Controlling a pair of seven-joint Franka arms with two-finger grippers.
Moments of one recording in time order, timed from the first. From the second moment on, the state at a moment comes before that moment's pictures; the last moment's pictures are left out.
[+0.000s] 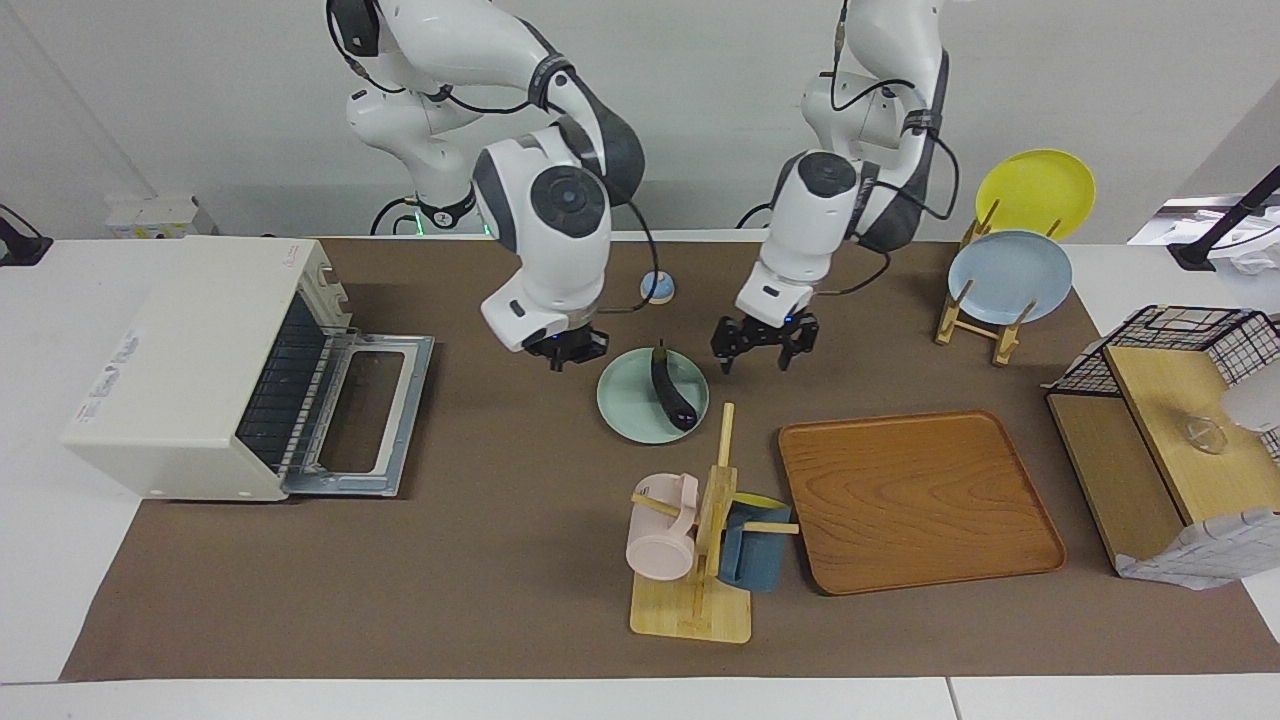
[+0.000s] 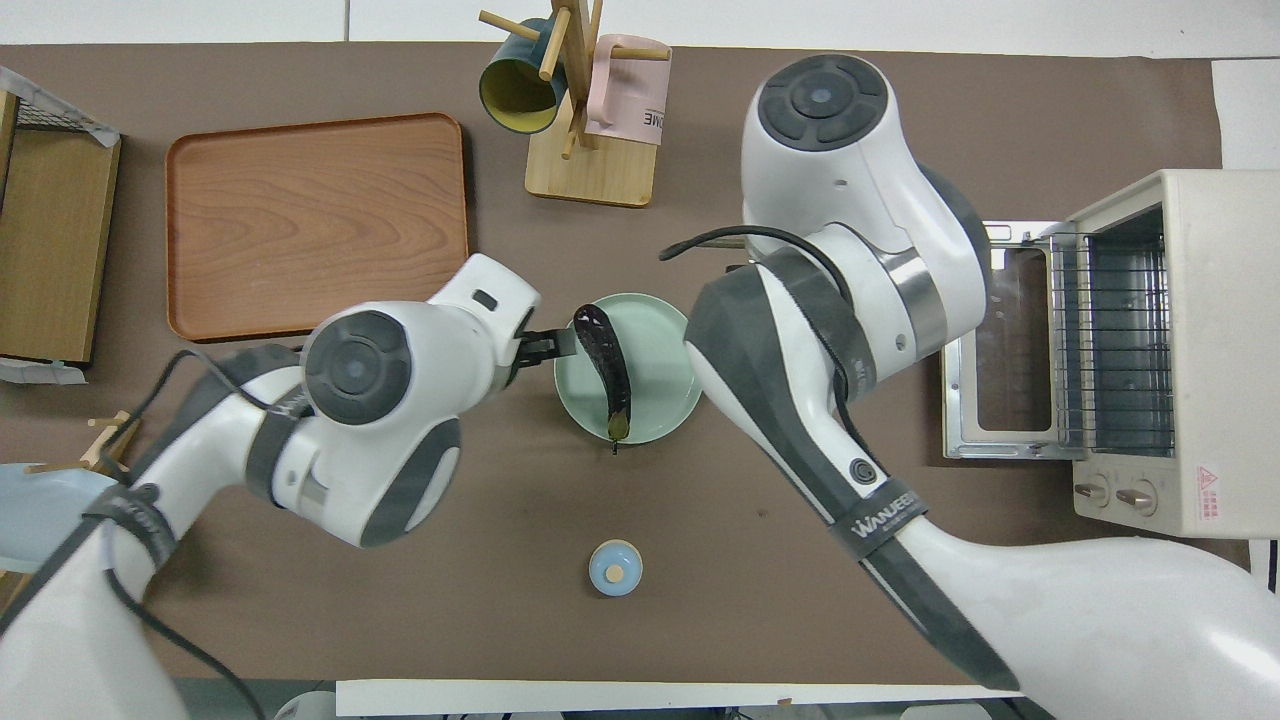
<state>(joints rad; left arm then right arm) -0.67 0.13 -0.04 -2.15 -0.05 2.49 -0.76 0.39 0.31 0.00 -1.66 -0.11 1.70 0.54</state>
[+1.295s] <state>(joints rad) -0.48 0.22 -0.01 -1.93 -0.09 2.24 -0.66 0.16 0.23 0.01 -2.08 -0.27 2.09 0.35</state>
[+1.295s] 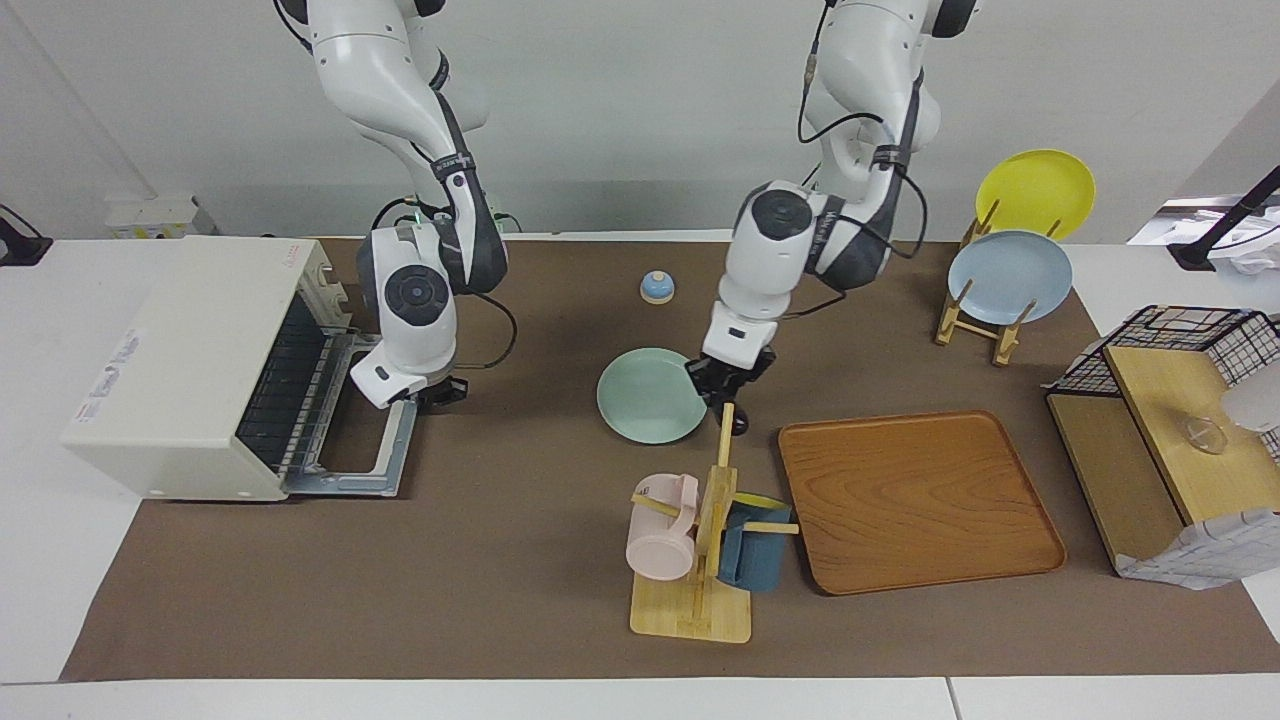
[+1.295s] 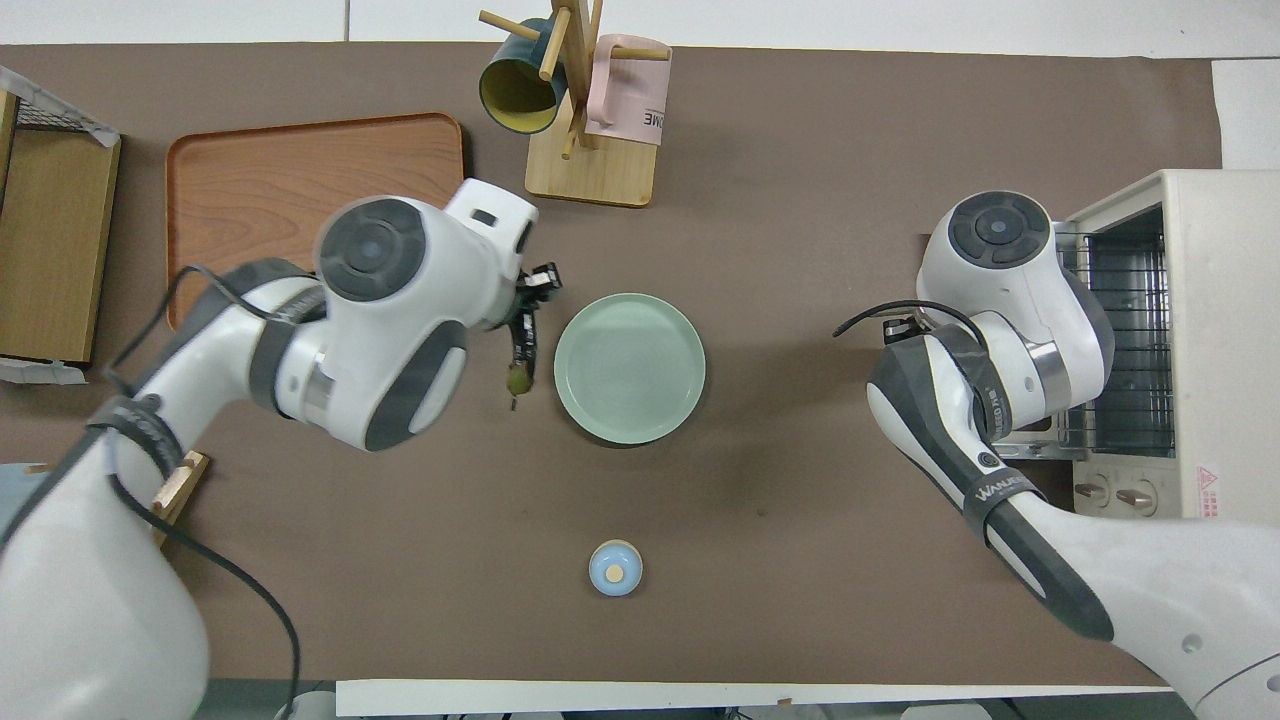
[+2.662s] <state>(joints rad) -0.17 0.49 -0.01 -1.69 -0.30 2.27 -0.07 -0.11 -0.12 0.00 -1.65 -0.03 1.47 -0.09</state>
